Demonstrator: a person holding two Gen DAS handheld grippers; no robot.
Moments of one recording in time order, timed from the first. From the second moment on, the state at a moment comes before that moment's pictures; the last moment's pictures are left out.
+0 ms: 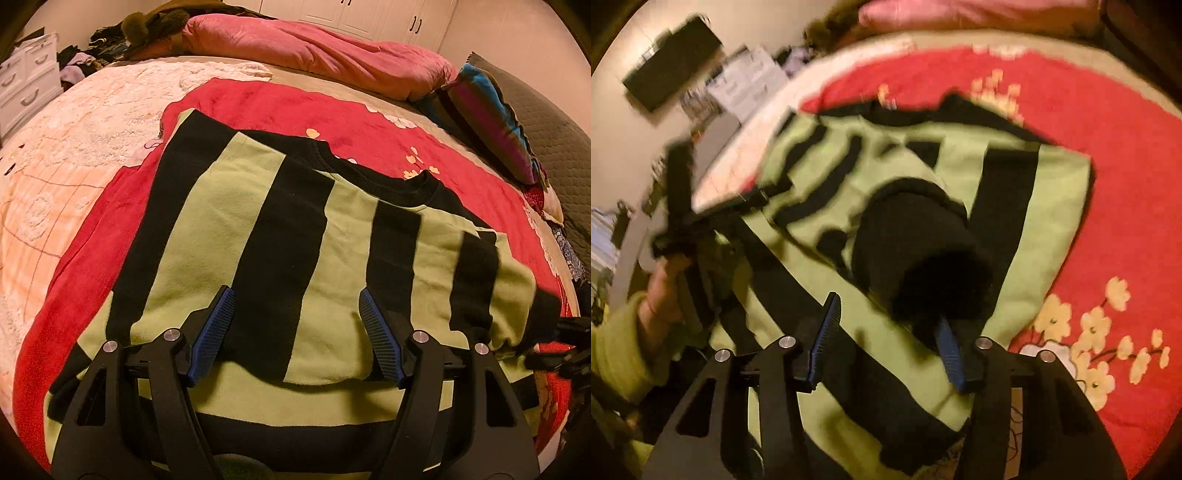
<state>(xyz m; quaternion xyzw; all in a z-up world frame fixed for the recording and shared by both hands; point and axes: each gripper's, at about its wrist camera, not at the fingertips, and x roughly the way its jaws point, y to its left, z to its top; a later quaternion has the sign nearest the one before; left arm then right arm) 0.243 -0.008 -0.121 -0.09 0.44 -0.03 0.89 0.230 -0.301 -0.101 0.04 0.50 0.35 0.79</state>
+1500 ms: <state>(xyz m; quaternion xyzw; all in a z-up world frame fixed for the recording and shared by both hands) 0.239 0.002 -0.117 -0.09 0.43 -0.01 0.90 0.265 -0.255 -0.120 0.01 0.52 0.13 0.84</state>
